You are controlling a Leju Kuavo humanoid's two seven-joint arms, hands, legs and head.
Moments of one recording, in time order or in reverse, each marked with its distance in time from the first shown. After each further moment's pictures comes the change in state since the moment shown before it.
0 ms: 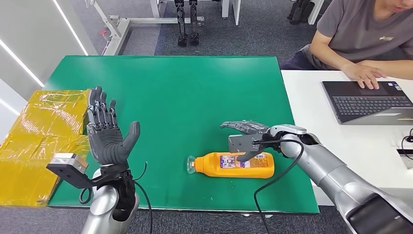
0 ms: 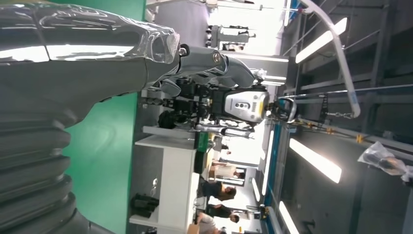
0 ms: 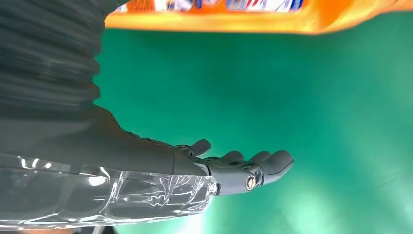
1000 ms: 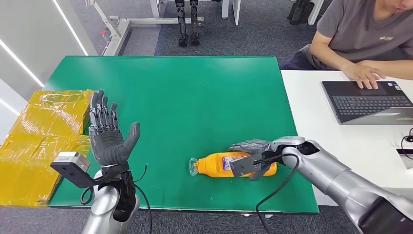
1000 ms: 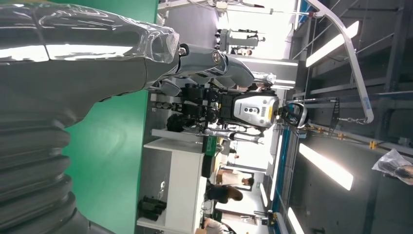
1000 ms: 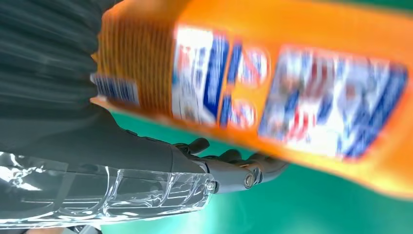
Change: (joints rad) left arm 0.001 0.011 -0.001 0.028 0.026 0.024 0.000; right arm -0.012 -0.085 0.223 -0.044 0.032 0.063 0.063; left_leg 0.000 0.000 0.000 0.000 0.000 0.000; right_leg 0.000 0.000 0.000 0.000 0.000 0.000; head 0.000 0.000
